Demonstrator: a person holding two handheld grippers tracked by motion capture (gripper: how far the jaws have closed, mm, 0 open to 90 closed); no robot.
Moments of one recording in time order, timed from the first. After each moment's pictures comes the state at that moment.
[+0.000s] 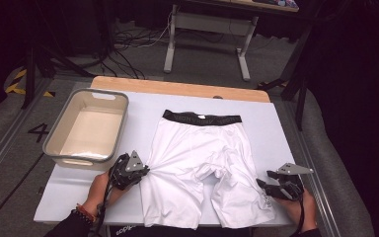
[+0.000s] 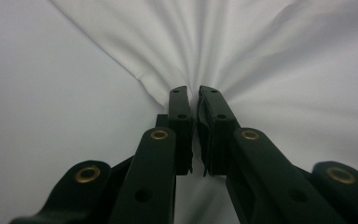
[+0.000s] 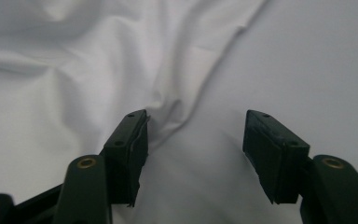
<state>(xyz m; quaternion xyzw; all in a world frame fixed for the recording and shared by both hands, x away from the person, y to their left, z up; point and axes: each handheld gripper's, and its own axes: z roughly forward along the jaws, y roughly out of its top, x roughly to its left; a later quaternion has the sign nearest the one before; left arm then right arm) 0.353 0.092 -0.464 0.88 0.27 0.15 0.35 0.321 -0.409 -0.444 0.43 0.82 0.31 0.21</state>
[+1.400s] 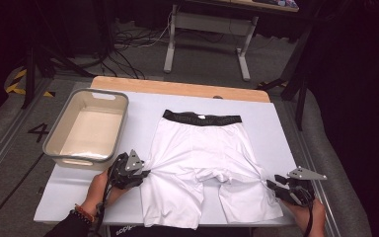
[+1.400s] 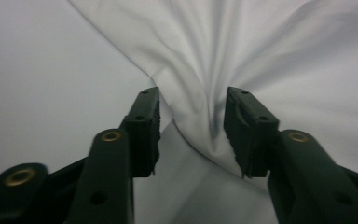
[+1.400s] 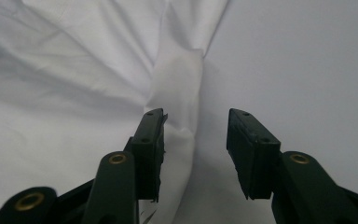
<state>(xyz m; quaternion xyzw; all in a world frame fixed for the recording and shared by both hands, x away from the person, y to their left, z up) 0.353 0.094 -0.461 0.88 0.28 0.17 0.35 0.299 -0.423 -0.429 0.48 0.79 0.31 0.23</state>
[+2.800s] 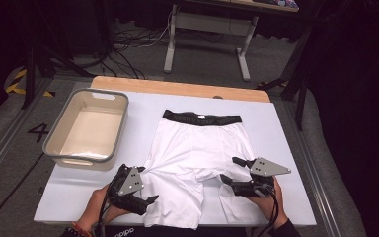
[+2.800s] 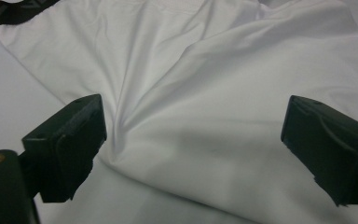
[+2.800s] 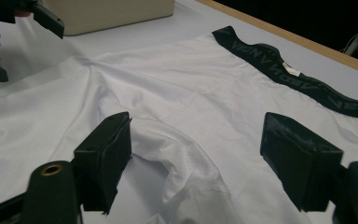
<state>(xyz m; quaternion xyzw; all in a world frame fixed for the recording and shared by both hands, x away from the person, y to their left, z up) 0.300 0.089 -0.453 0.86 0.20 0.17 0.43 0.318 -0.306 -0.407 0.27 0.81 0.47 0.22</state>
